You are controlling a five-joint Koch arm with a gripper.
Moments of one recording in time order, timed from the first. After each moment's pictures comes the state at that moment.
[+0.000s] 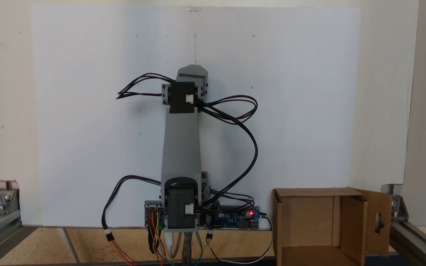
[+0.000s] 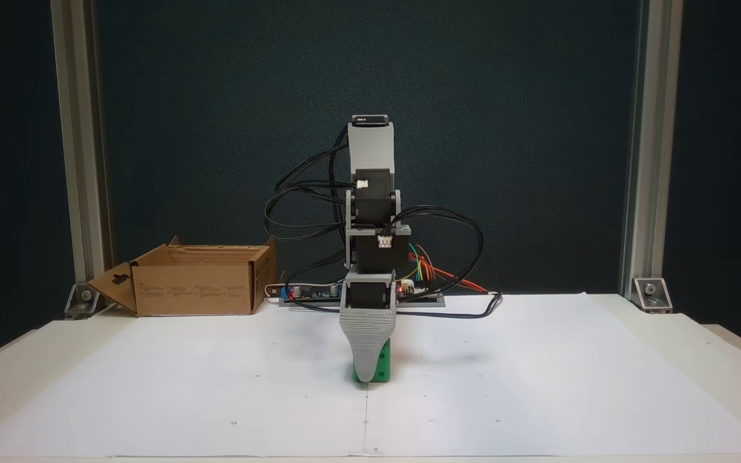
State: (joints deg) arm -2.0 78.3 106.3 33.7 6.1
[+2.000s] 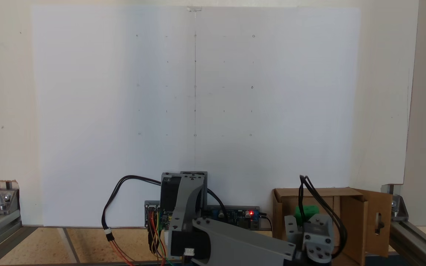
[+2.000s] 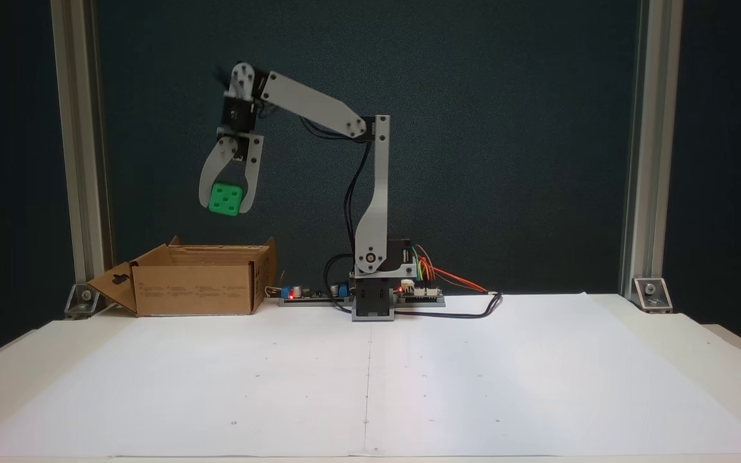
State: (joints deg) arm 94.6 89.5 65.4 71.9 -15.8
